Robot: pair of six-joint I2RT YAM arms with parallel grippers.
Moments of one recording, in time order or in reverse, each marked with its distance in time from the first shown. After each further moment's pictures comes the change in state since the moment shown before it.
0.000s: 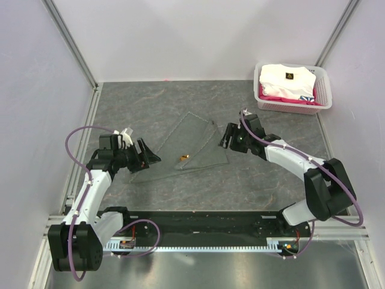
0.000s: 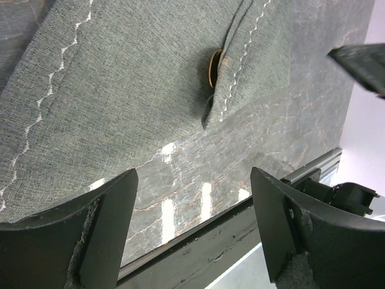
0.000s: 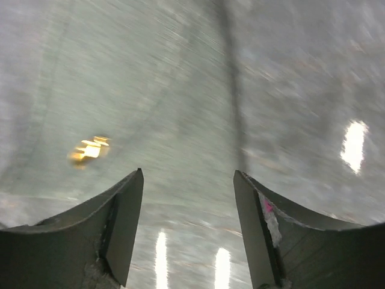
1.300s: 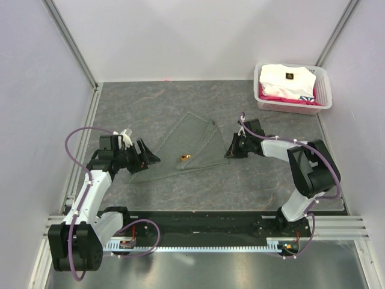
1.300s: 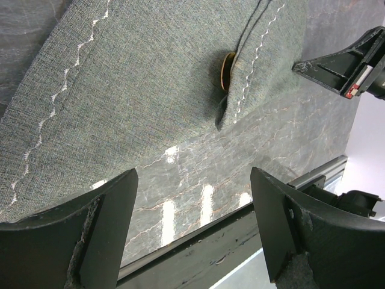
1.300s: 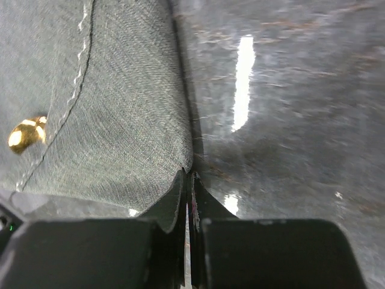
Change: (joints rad) left arm 0.000 -0.001 -0.005 -0.008 -0.037 -0.011; right arm -0.133 0.245 -0.042 0.075 -0.260 -0.100
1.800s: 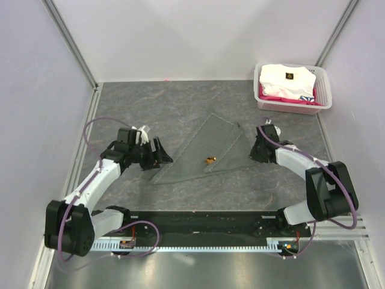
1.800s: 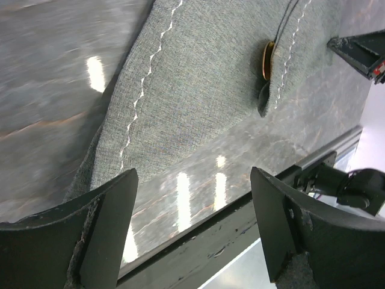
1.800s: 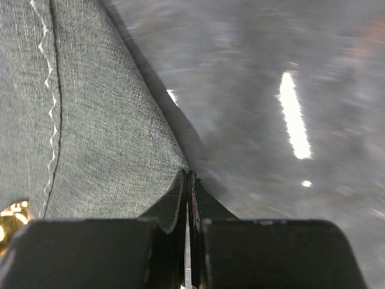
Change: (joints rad) left arm -0.206 0.141 0.061 0.060 -0.056 -0.046; right arm -0.080 -0.247 -0.113 -0.190 0.444 0.100
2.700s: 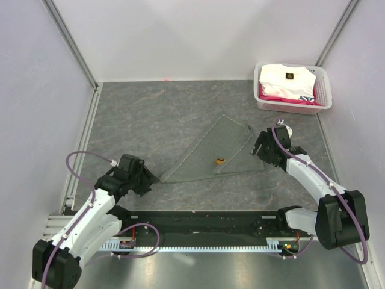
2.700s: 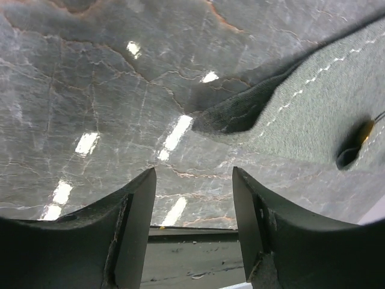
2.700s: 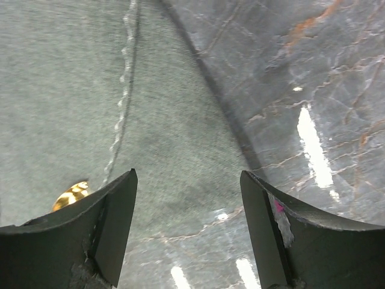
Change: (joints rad) left arm -0.181 -0.373 -0.223 -0.252 -0.476 -0.566; right arm -0.053 -0.248 -0.045 -0.108 0.029 0.027
